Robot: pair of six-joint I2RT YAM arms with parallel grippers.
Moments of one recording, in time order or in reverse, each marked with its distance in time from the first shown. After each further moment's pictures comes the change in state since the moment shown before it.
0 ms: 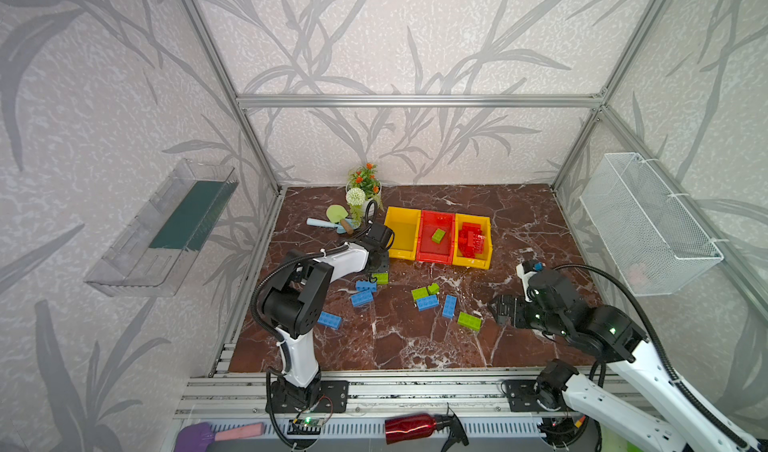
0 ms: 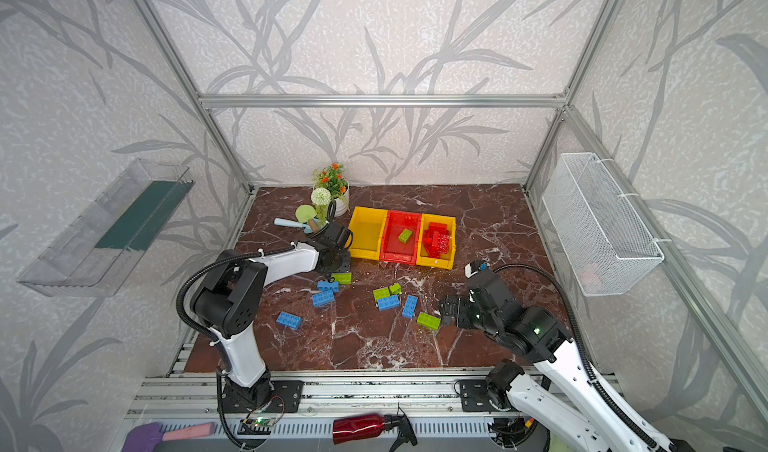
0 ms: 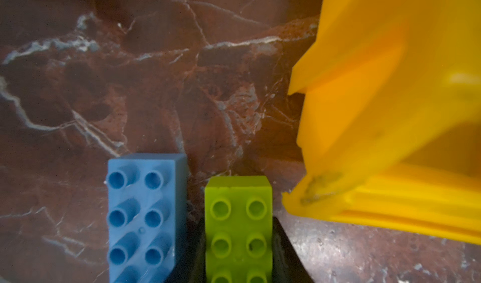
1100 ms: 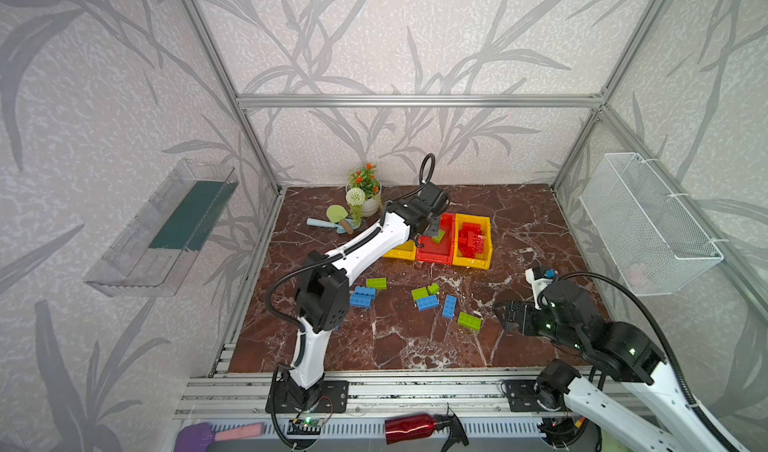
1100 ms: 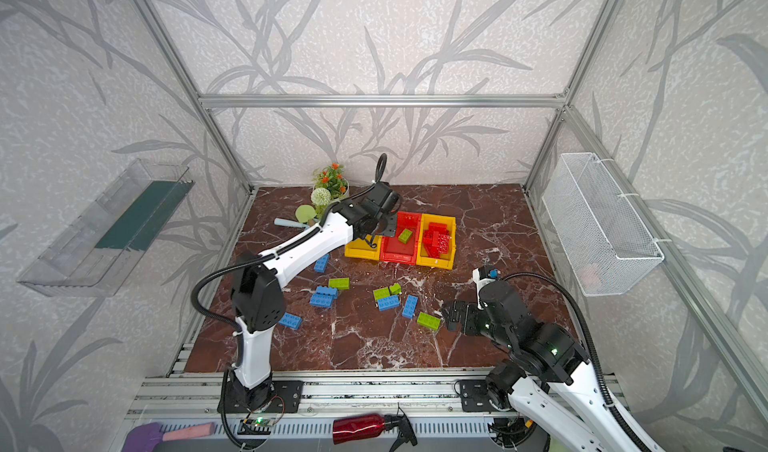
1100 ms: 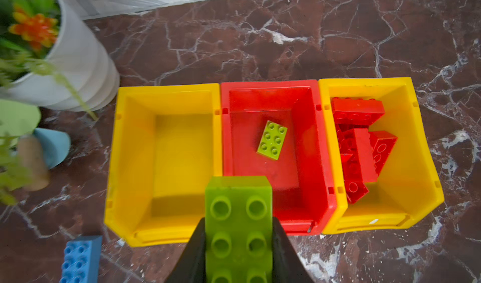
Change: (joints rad) left arm -0.267 0.229 0.840 -0.397 -0.089 0.002; right arm 0.000 -0.146 -0.042 0.003 -0.011 -0.006
